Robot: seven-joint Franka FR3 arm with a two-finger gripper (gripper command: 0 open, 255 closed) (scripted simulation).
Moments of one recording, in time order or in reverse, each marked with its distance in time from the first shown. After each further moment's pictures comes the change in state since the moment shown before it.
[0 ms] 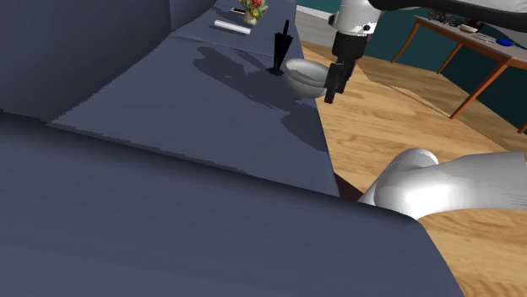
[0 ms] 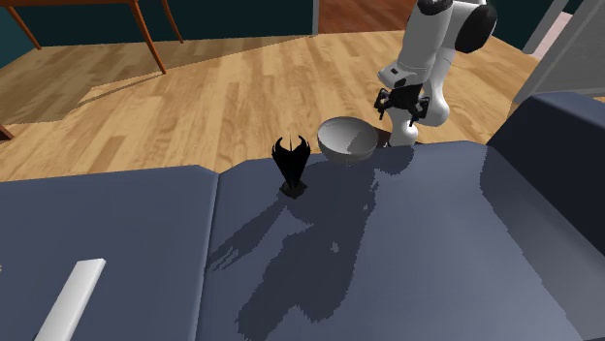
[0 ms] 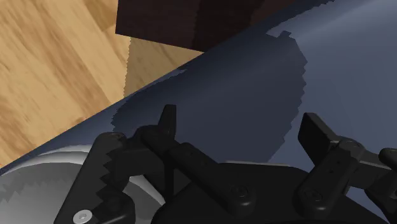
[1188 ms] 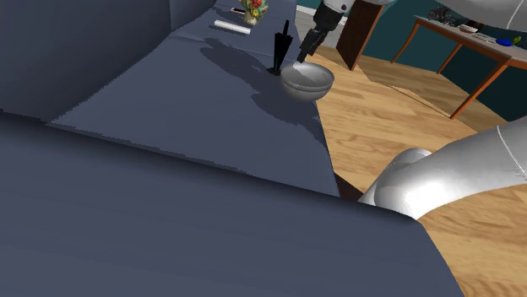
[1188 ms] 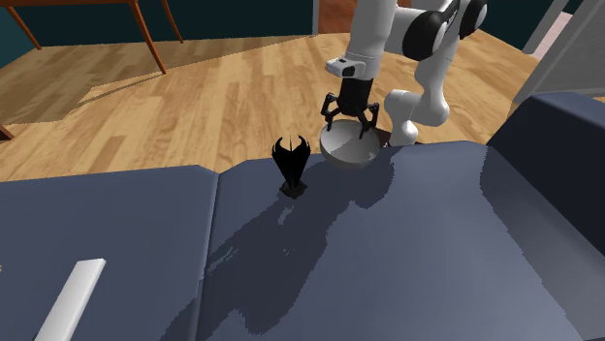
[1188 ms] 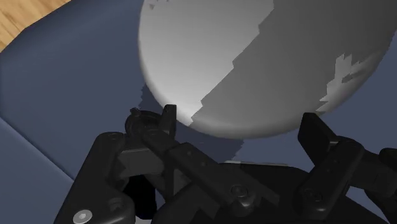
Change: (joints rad) arm 0.006 0.298 -0.197 0.201 -0.013 0.483 -0.256
